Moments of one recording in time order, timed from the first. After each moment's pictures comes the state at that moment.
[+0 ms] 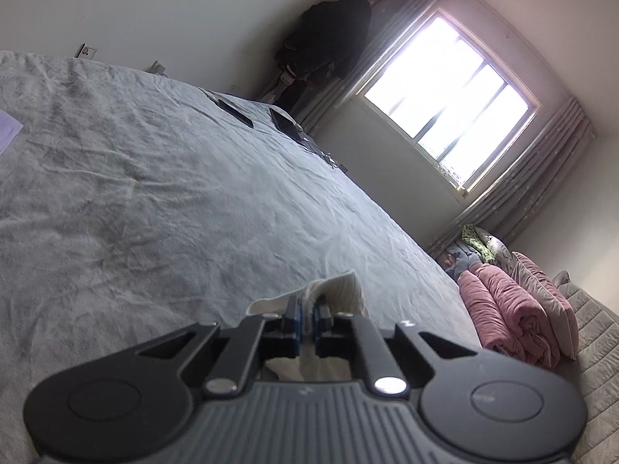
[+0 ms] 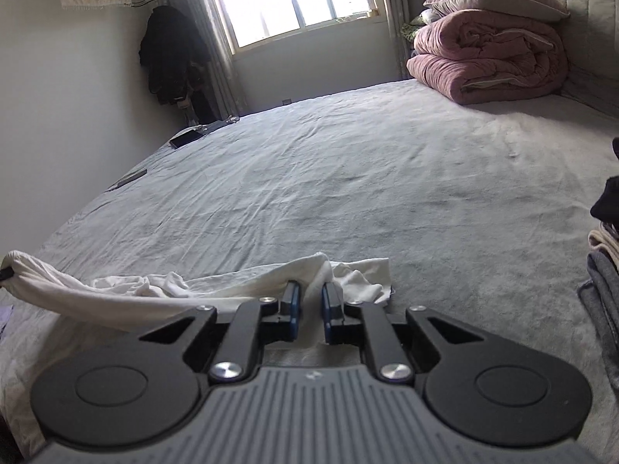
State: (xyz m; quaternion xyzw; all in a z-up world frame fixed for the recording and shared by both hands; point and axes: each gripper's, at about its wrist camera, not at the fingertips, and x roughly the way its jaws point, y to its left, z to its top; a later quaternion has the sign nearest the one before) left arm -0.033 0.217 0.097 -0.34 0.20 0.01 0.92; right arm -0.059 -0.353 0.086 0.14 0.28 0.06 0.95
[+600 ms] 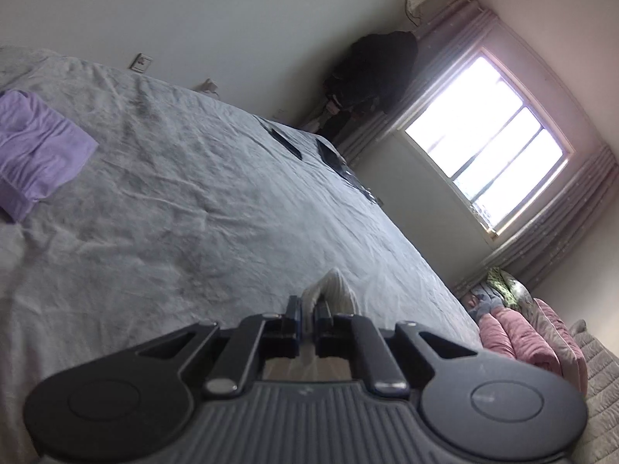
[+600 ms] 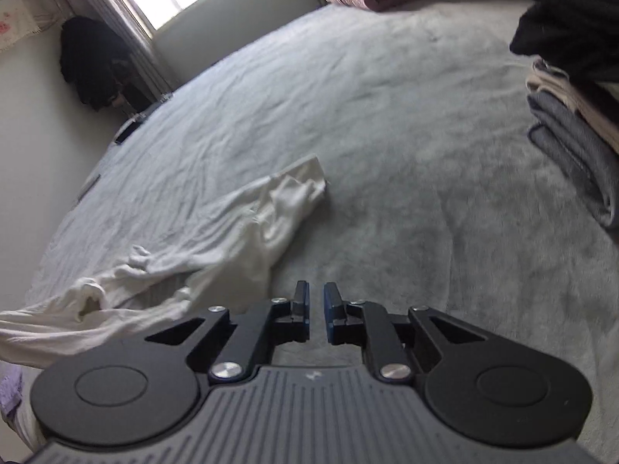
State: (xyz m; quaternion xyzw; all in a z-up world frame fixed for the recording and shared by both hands) left arm -0.078 0.285 0.101 -0.39 0.17 0.10 0.90; right arm -0.071 -0.365 0.041 0.23 0.38 -0.02 0.90
